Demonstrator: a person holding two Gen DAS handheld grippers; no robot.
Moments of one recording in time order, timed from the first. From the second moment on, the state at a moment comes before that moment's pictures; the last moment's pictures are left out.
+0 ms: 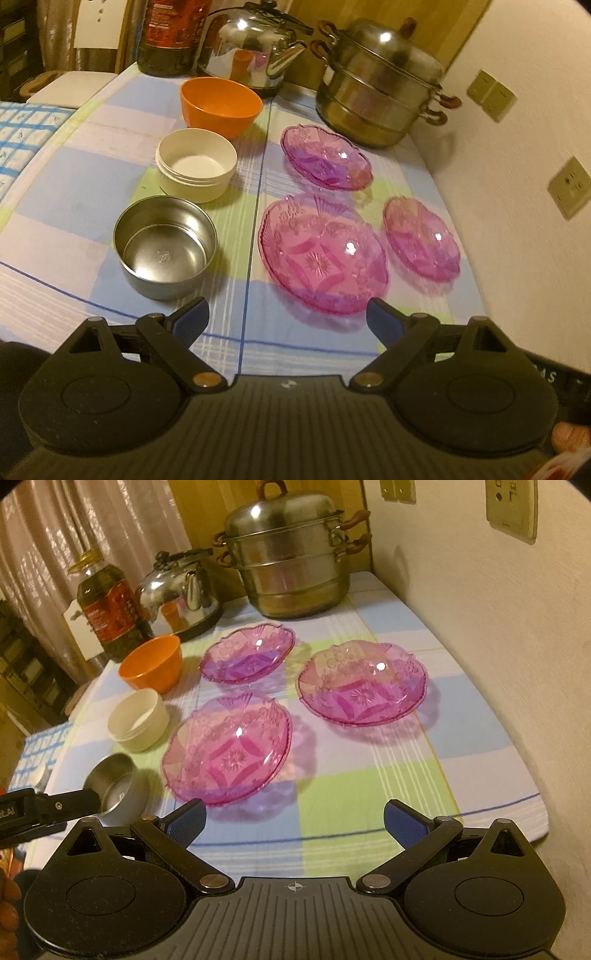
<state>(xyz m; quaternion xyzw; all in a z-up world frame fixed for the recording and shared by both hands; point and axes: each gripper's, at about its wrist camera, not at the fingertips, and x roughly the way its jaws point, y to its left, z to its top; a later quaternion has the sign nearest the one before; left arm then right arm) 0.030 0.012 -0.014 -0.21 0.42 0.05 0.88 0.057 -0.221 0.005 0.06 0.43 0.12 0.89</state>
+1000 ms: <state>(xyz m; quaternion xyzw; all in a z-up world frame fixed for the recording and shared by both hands) 0.122 0.021 -0.104 -0.27 0.43 0.08 0.86 0.161 -0.214 -0.074 0.14 0.47 0.10 0.87</state>
